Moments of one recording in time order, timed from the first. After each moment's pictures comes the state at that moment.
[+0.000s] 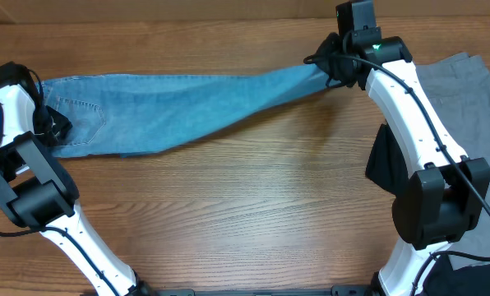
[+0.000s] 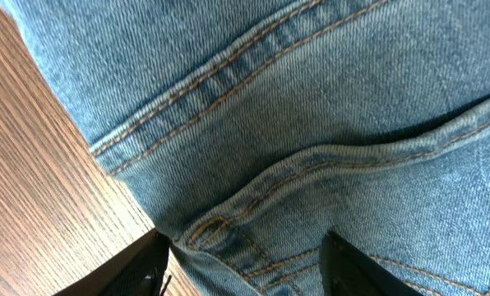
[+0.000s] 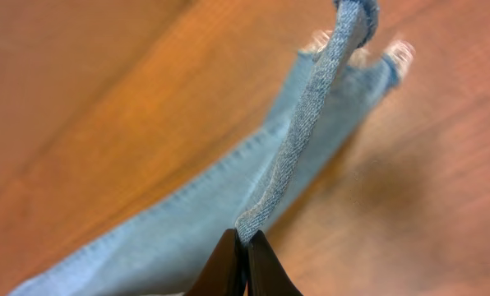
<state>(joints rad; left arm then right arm) 0.51 2.31 1.88 -1.08 -0.21 -0.52 0.20 1.97 1.80 -0.77 0.01 0.81</state>
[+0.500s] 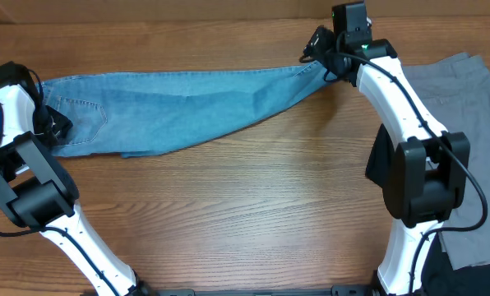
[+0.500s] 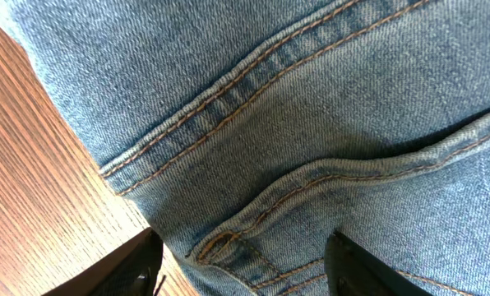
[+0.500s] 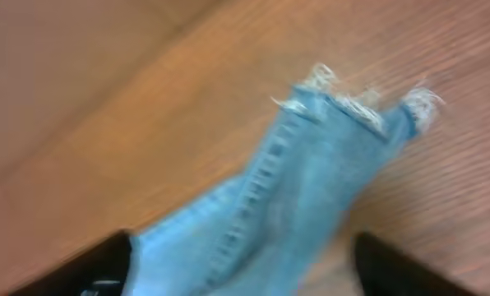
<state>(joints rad) 0.51 2.31 1.88 -1.07 -0.21 -0.52 0.17 2.12 1.81 -0.62 0.04 0.70</state>
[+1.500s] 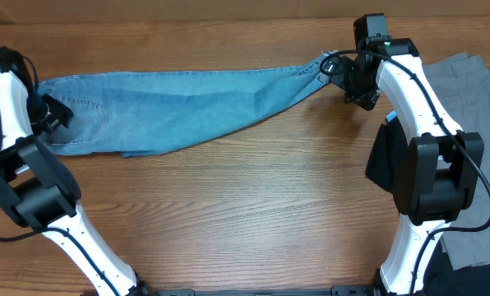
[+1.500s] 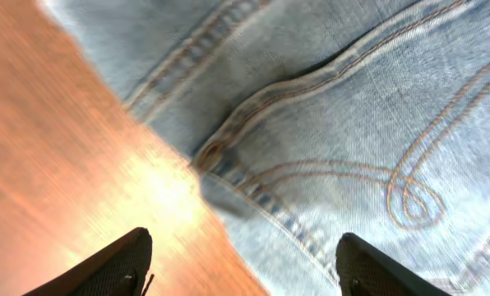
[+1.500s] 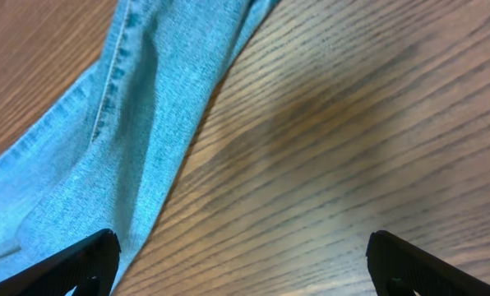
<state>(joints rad) 0.50 2.29 2.06 -1.30 -0.13 -0.46 0.08 2.12 1.81 -0.96 -0.09 0.62</state>
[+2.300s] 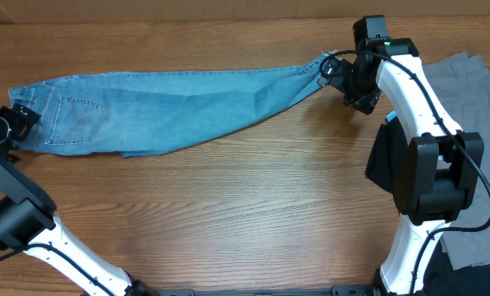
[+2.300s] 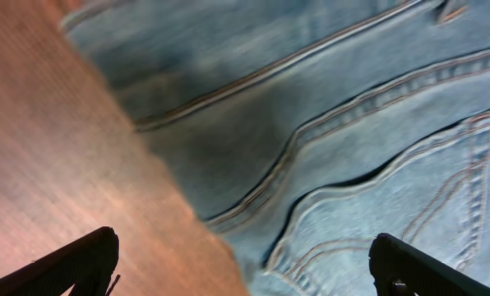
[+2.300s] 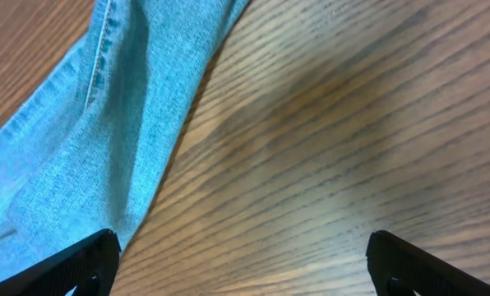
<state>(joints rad) 0.72 2.27 1.97 -1.08 0.15 -0.36 0.08 2.12 1.81 -1.01 -0.13 0.62</state>
